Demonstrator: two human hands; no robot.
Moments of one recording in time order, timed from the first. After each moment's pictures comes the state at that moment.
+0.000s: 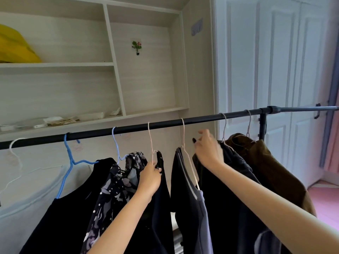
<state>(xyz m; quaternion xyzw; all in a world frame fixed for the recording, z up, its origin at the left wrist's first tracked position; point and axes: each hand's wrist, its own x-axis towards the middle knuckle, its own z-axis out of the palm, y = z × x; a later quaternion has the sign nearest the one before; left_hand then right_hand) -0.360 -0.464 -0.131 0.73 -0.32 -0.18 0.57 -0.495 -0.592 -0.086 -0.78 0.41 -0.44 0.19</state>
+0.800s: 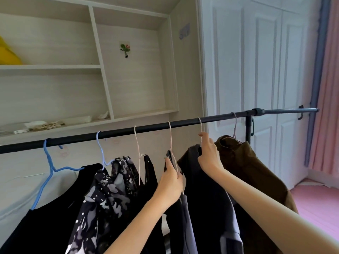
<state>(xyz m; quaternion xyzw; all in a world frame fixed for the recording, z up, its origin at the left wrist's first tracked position) -0.438 -0.488 -0.125 0.76 -0.50 -0.11 0.39 -0.526 -0.619 -0.104 -0.79 0.39 -0.45 0.17</state>
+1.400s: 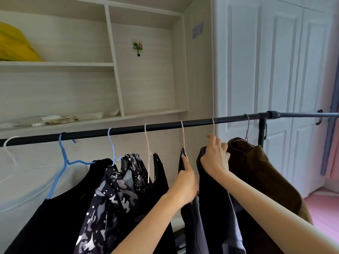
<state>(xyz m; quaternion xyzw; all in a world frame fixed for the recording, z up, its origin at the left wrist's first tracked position) -0.446 -0.512 -0.132 0.79 -0.54 -0.07 0.28 -0.509 -0.619 -0.106 -0.78 0.47 -0.40 0.09</state>
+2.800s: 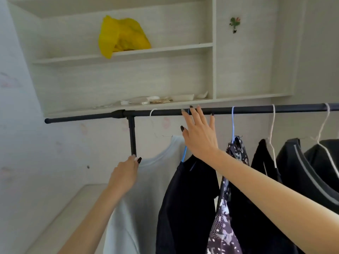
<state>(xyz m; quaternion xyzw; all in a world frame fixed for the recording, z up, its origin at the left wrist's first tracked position) -0.158 -0.146 -0.131 0.94 -0.21 0.11 0.26 -0.252 -0.363 -0.064 -0.91 0.13 -0.39 -0.03</state>
